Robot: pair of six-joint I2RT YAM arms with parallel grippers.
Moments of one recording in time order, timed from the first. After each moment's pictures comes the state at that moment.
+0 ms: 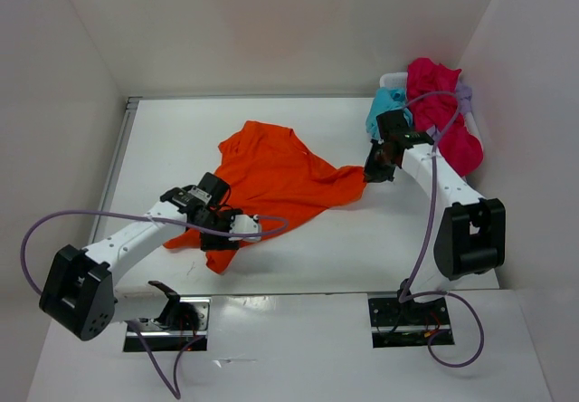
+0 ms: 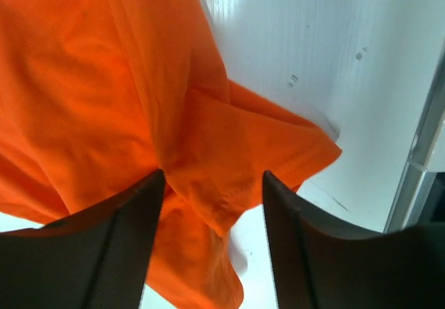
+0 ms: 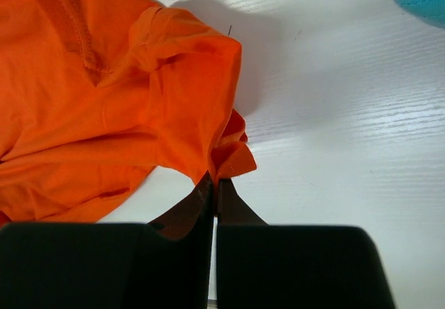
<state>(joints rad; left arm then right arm) -0.48 1.23 0.79 -0.85 0.29 1.07 0.17 1.56 1.23 -0.77 -0.02 0.52</state>
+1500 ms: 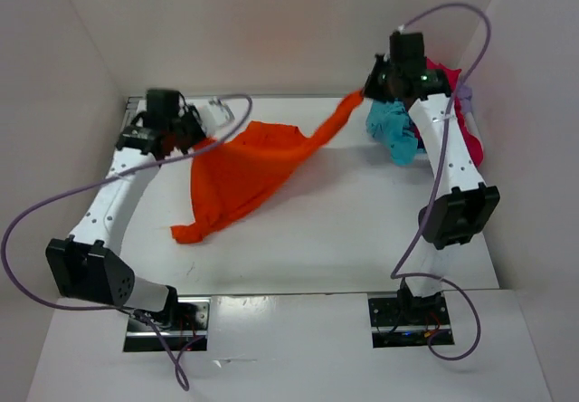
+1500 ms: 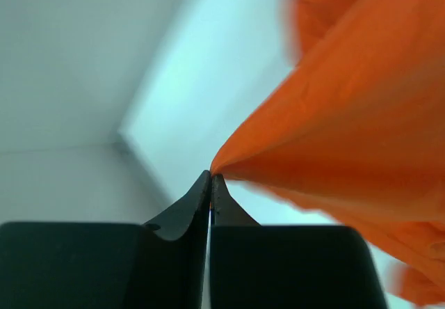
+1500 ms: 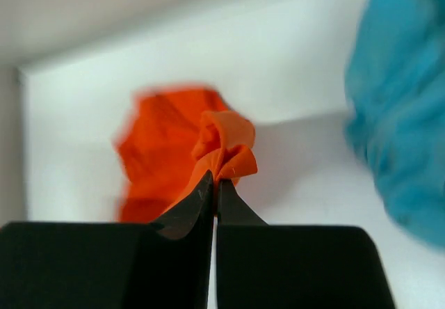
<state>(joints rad) -0.16 1.40 1.37 -0.71 0.16 0.88 0.17 1.79 2.00 -0.88 -0.03 0.48</state>
